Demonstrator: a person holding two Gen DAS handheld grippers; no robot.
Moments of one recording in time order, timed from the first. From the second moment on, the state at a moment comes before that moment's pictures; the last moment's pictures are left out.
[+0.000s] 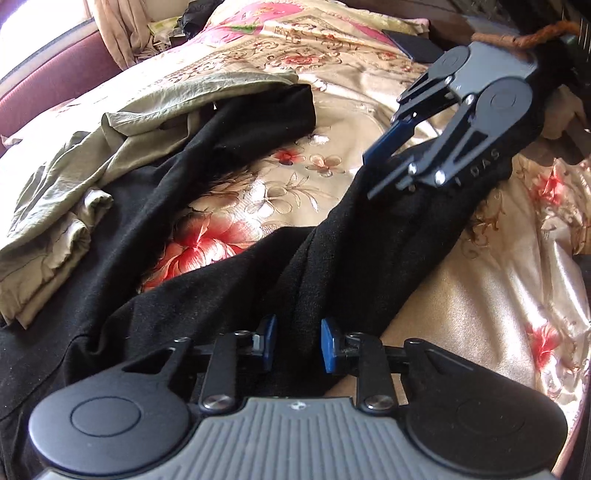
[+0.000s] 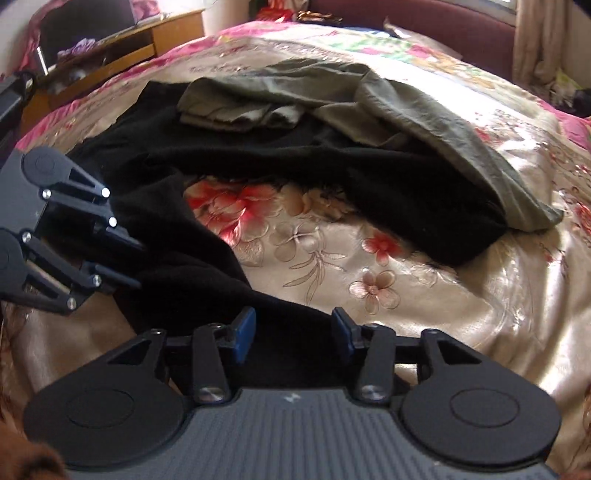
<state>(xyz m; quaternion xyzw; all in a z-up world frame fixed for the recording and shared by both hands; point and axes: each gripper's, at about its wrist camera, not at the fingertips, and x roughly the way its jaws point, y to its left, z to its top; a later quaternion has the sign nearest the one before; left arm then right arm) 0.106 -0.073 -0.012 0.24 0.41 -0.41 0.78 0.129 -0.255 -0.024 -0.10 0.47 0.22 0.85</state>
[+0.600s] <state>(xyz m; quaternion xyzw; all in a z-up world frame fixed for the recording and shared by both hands) 0.057 -0.065 0.004 0.26 0.40 -0.47 0.74 -0.016 -0.235 0.042 -0.04 0.46 0.22 0.86</state>
